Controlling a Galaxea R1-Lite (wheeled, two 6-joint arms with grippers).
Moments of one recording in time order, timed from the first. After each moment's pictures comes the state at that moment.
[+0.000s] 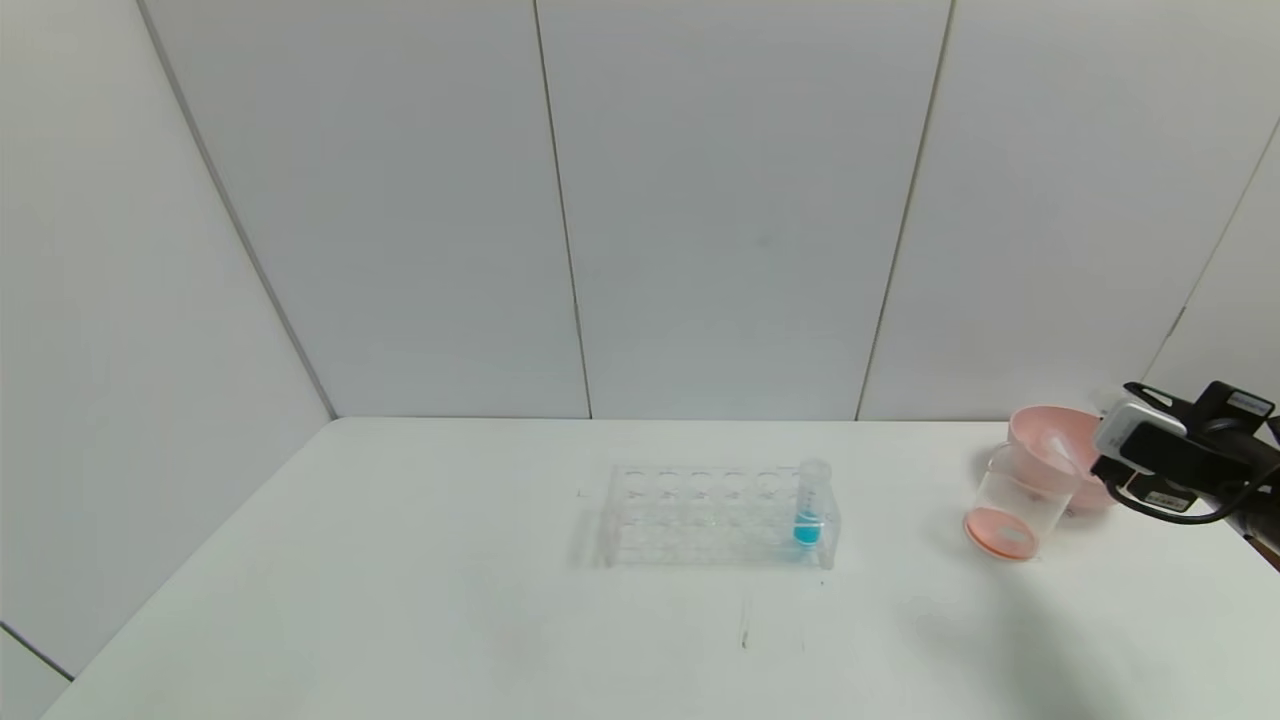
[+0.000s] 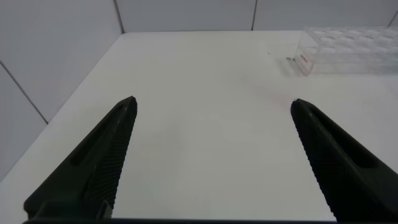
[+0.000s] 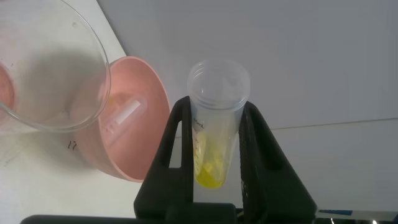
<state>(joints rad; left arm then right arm) 0.00 0.00 0.00 0.00 0.00 0.00 -0.21 1.78 -0.49 -1.20 0.18 -1.28</state>
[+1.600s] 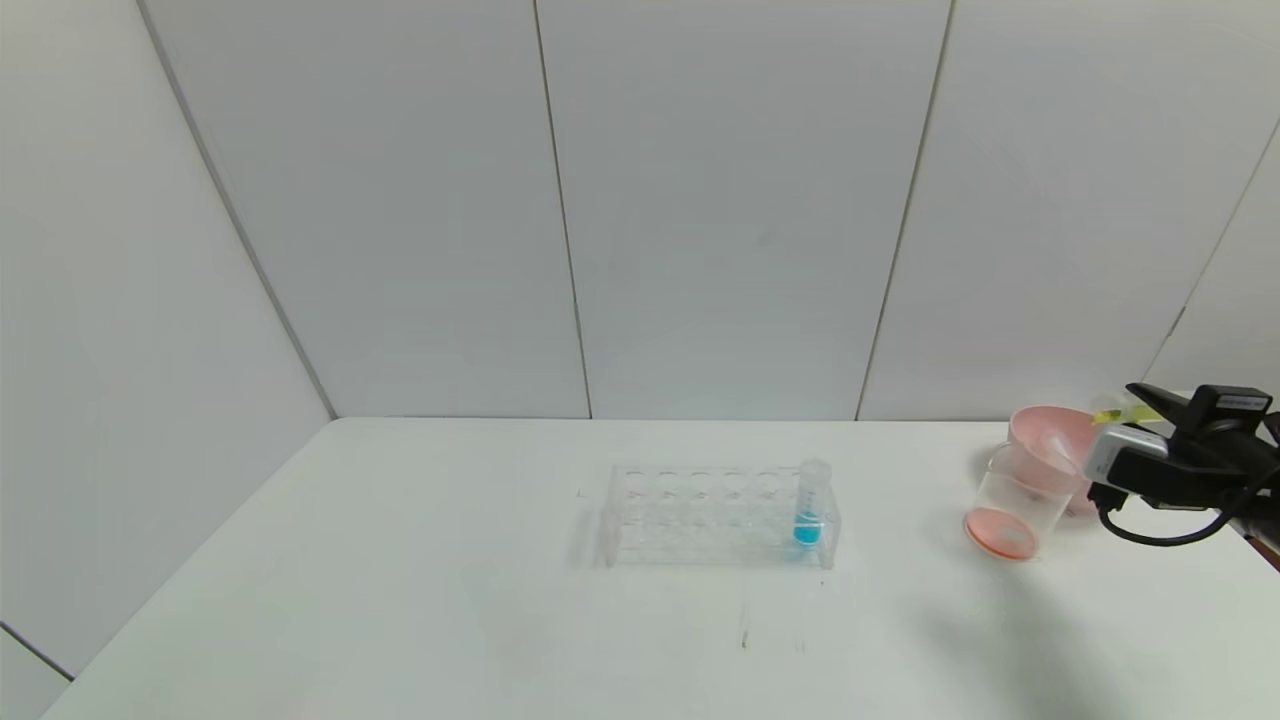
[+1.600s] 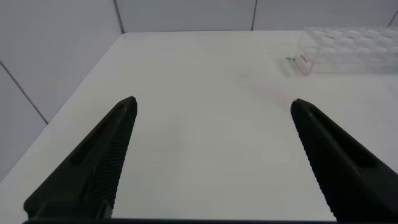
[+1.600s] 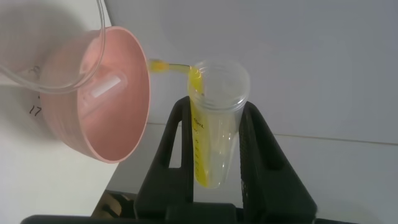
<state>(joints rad) 0.00 0.00 0.00 0.00 0.00 0.00 -0.21 1.77 -0.49 -1.20 0.15 -1.53</state>
